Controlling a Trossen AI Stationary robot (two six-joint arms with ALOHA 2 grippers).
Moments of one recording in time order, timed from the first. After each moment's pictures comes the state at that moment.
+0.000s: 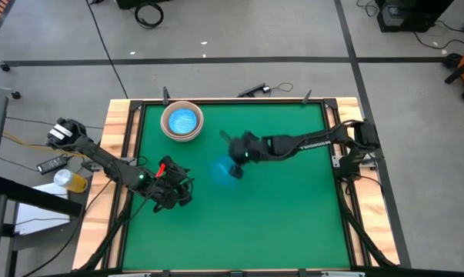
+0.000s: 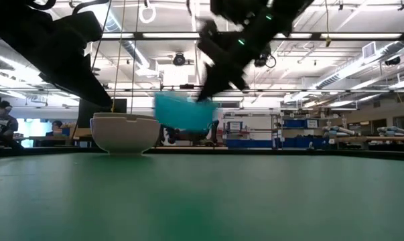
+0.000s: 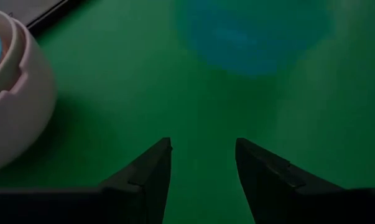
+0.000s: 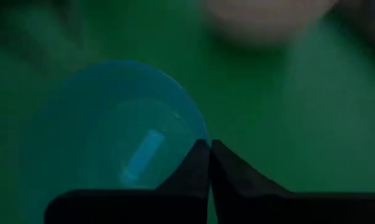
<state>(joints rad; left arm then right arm) -0.51 1.23 0.60 -0.37 -0.81 -0.76 -0.04 1.78 1.22 -0.20 0.22 0.25</state>
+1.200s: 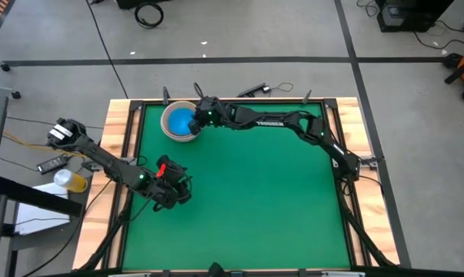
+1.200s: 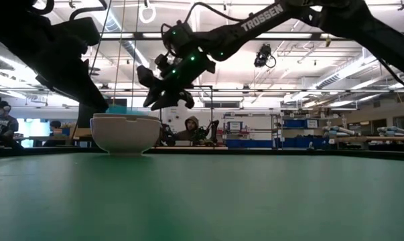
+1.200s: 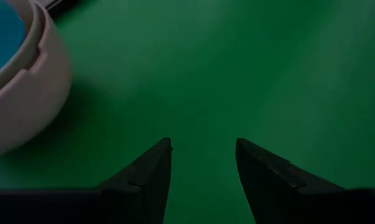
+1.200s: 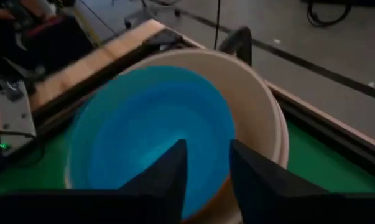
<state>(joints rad) -0.50 1.23 0.60 -0.44 -0.81 -0.86 -0.30 2.34 1.97 -0.15 0.19 0.39</state>
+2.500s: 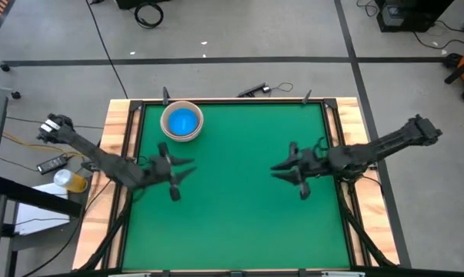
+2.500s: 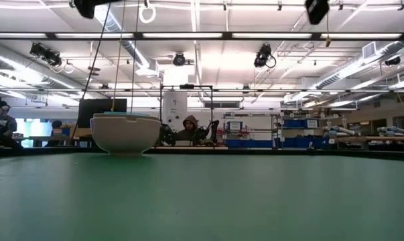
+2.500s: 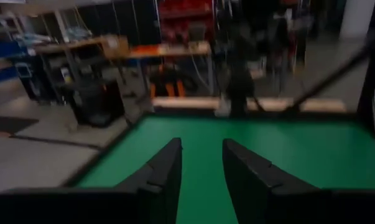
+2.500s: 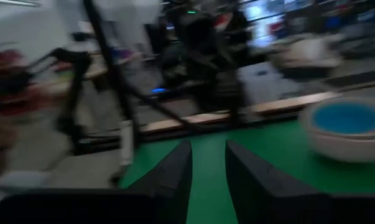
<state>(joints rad) -0.53 0.92 0.60 0.25 -0.86 0.02 0.31 0.89 0.58 0.28 0.24 0.24</state>
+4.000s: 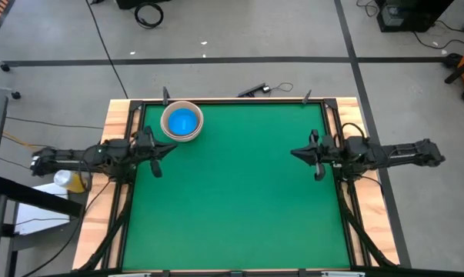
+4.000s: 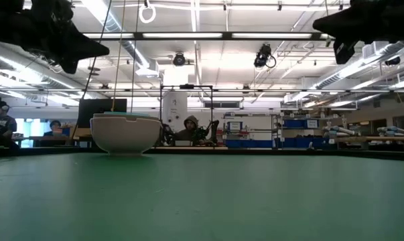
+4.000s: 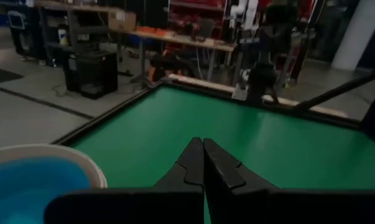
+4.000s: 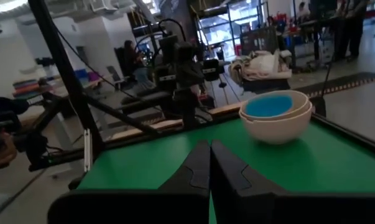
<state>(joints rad) -0.02 0.25 0.25 -0.08 -0.34 -0.16 0.05 0.35 0.26 0.12 0.13 0.24</state>
